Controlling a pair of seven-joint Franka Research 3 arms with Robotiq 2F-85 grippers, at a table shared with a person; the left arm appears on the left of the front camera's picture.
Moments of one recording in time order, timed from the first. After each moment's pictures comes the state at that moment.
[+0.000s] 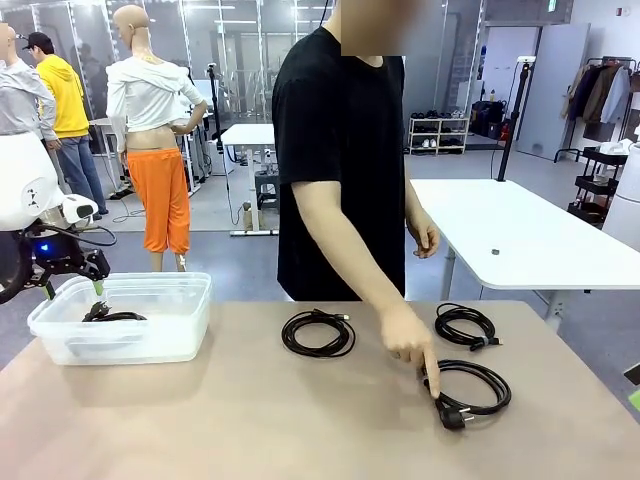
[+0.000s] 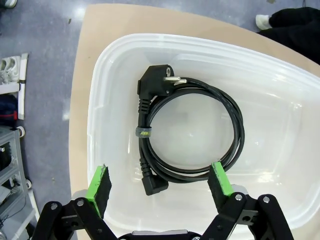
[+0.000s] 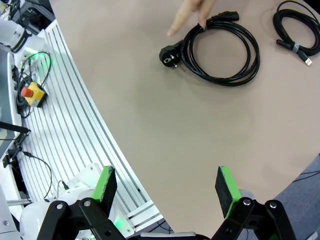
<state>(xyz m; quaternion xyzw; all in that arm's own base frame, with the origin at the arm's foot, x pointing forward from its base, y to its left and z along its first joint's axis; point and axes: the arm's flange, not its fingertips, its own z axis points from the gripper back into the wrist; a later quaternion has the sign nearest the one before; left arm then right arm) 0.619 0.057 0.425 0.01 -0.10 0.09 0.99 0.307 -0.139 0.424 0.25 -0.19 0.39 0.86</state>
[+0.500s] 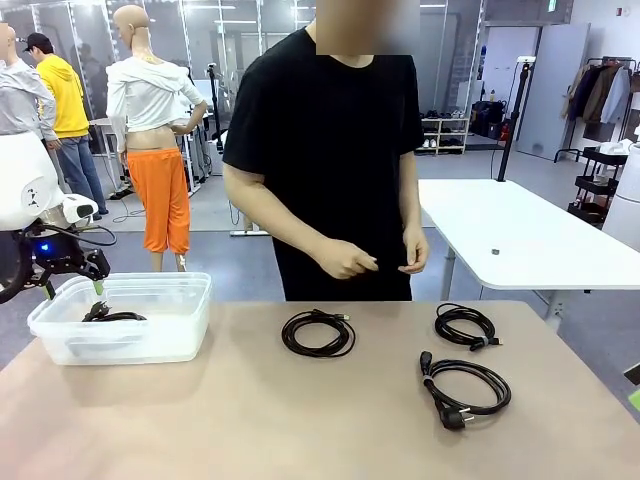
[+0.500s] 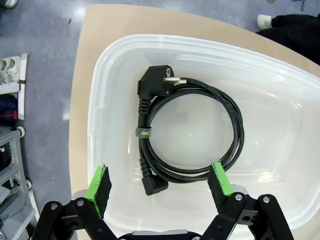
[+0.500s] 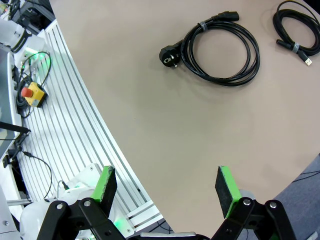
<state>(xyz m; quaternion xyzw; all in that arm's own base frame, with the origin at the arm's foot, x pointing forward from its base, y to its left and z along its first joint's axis) 0.620 0.057 0.426 0.01 -0.10 0.09 0.99 0.307 -0.139 0.424 0.25 -0.19 0.39 0.86</state>
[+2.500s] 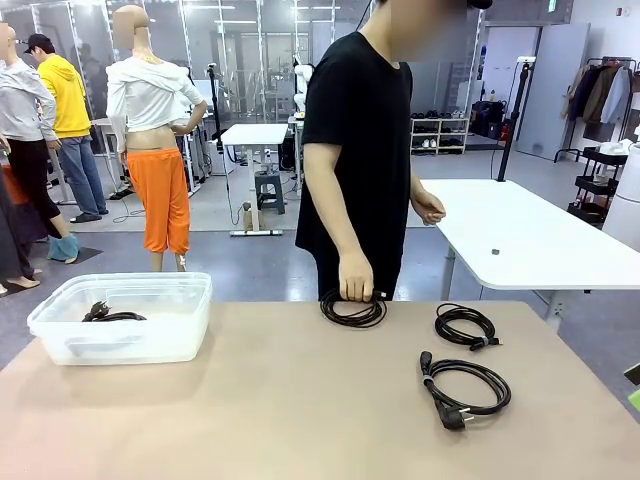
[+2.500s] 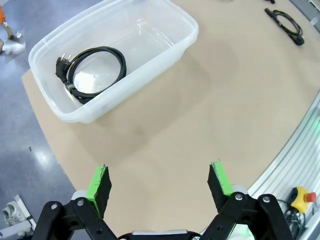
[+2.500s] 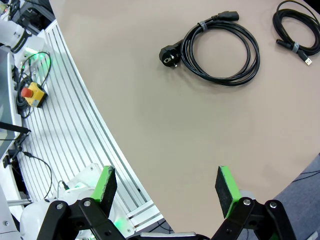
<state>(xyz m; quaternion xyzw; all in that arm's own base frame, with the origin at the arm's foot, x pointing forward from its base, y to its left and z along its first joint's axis) 0.335 0.108 0.497 -0.13 -0.30 -0.29 0.90 0.307 -0.139 0.424 0.25 -0.19 0.39 0.86</state>
